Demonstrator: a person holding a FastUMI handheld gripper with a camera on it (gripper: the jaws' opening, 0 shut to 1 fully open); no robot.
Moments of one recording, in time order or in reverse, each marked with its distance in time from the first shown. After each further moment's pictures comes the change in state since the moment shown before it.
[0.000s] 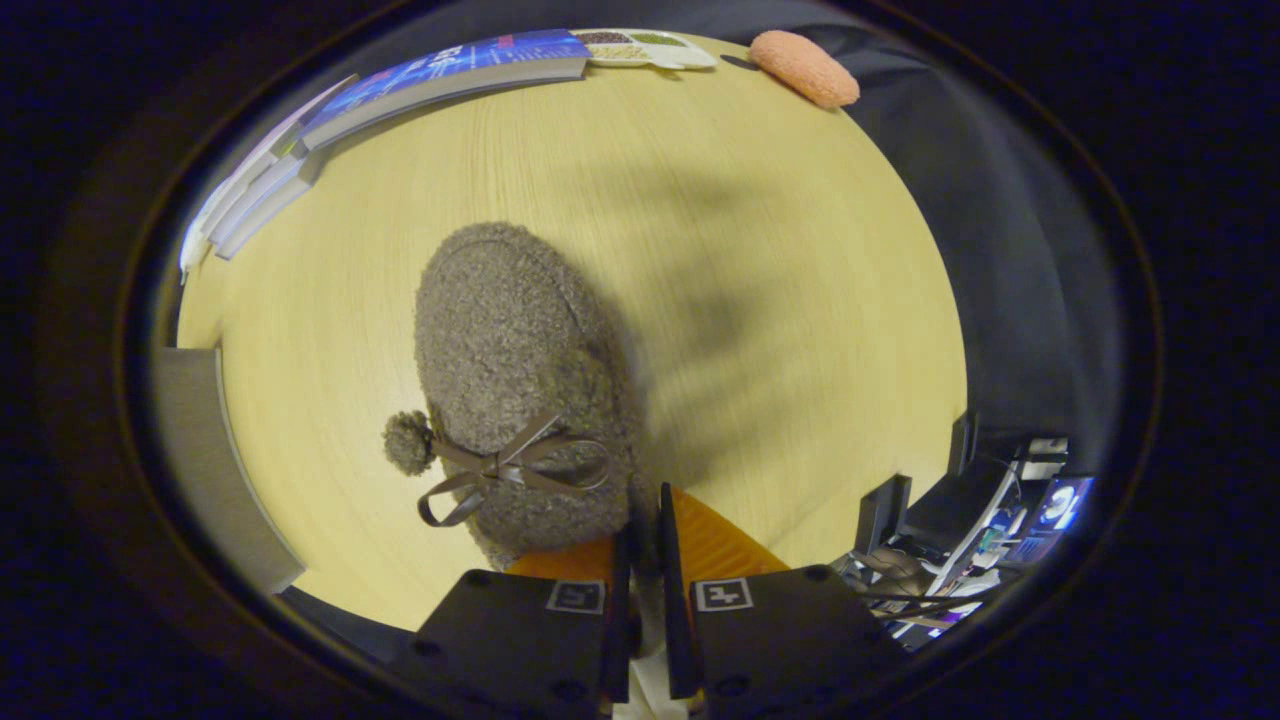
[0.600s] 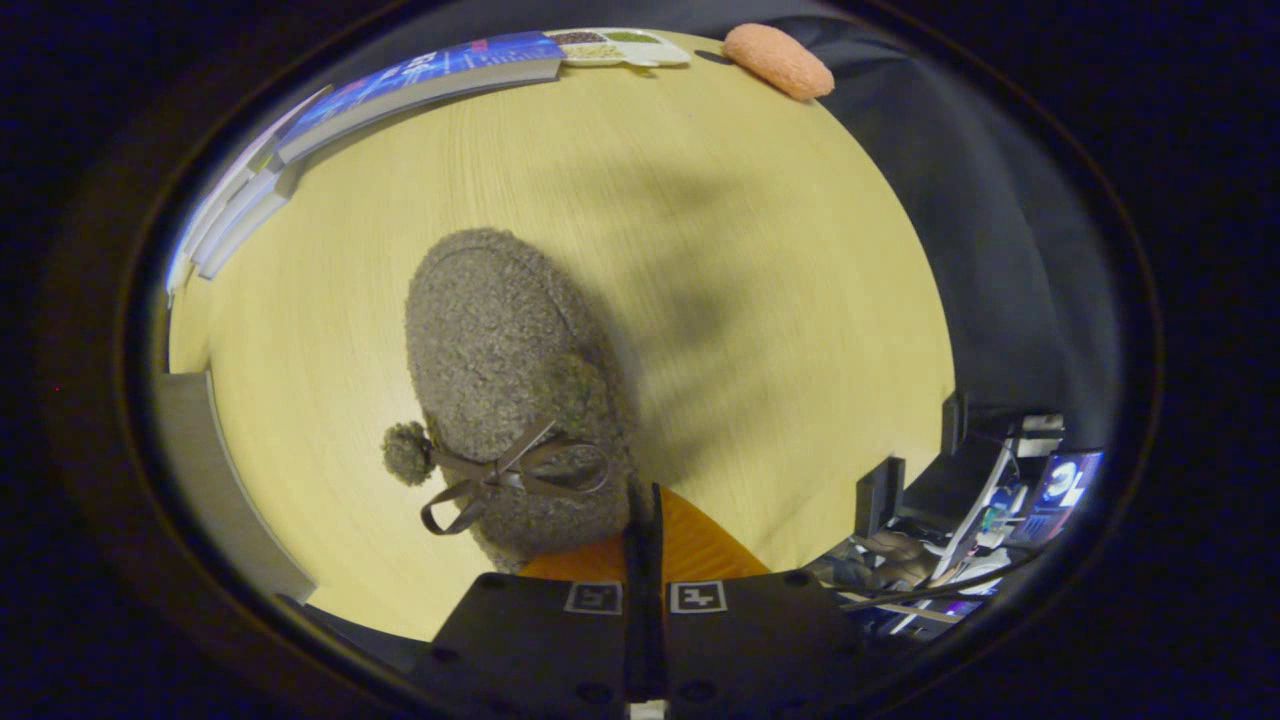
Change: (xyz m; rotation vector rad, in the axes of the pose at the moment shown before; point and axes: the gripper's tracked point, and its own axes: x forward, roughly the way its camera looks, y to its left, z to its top) arm -0.007 0.000 -0.002 0.020 -0.009 -0.083
